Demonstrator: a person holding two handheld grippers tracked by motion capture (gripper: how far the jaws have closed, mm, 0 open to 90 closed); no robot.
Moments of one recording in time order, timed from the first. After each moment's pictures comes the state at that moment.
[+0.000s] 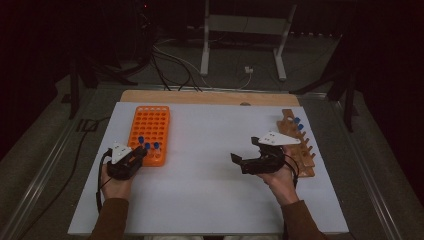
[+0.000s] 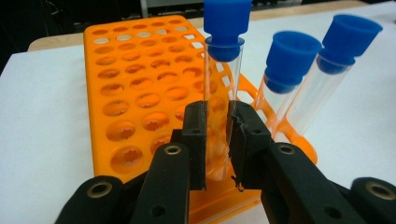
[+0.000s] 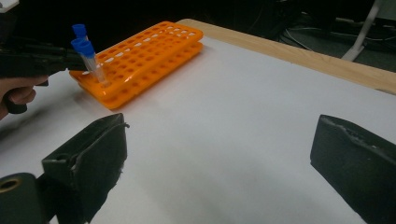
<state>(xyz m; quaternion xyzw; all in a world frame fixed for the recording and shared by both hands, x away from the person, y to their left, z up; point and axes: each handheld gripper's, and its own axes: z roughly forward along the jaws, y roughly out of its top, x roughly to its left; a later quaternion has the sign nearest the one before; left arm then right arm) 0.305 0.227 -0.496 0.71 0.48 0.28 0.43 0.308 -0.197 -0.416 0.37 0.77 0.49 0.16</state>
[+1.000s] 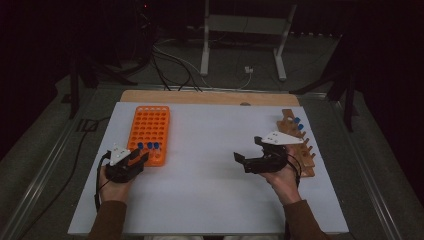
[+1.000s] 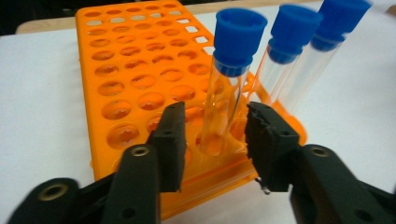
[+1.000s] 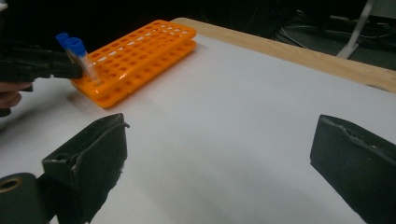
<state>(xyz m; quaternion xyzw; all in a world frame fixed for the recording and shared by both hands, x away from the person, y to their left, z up) 0.298 0.234 -0.495 0.71 0.49 0.26 0.43 0.310 -0.207 -0.417 0.38 0.77 0.48 0.17</state>
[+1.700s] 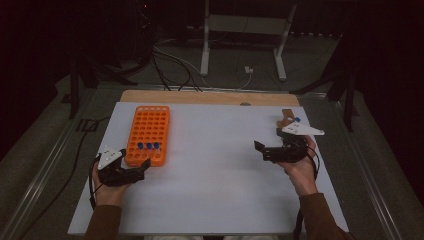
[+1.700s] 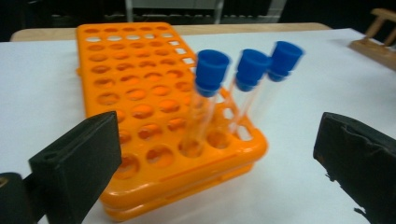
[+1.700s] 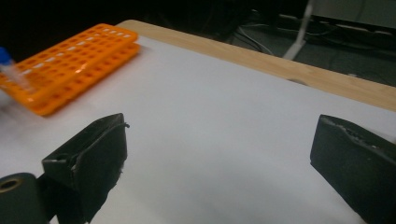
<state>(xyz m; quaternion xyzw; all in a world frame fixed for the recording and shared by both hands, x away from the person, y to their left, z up) 0.279 0.238 -0.478 0.69 0.49 0.23 0.48 0.329 -0.258 -0.404 0.43 0.75 0.45 0.22</state>
